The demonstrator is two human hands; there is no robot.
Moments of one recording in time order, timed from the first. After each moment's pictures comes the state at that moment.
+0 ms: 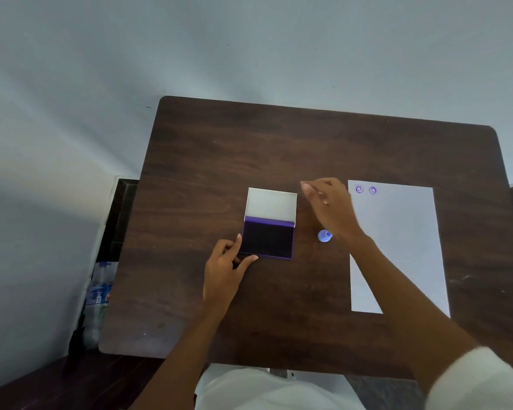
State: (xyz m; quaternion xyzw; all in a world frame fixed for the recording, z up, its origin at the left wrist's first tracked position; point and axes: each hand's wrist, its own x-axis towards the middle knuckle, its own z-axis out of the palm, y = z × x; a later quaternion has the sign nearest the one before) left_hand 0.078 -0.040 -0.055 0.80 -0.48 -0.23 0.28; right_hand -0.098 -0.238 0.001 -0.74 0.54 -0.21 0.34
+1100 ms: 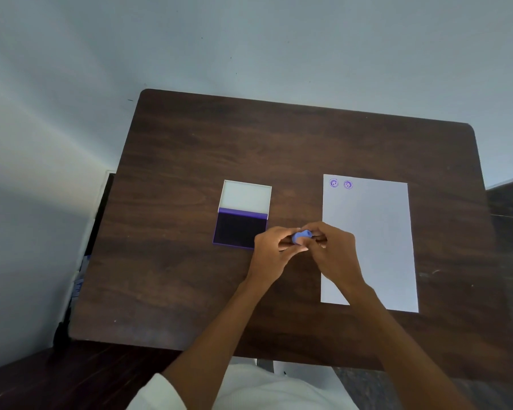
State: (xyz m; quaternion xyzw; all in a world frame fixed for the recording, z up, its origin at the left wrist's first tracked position) left_hand -0.053 -0.112 -0.036 0.70 -0.46 -0.34 0.42; right_hand -0.180 -0.171 0.007 -0.70 0.57 -0.16 0.39
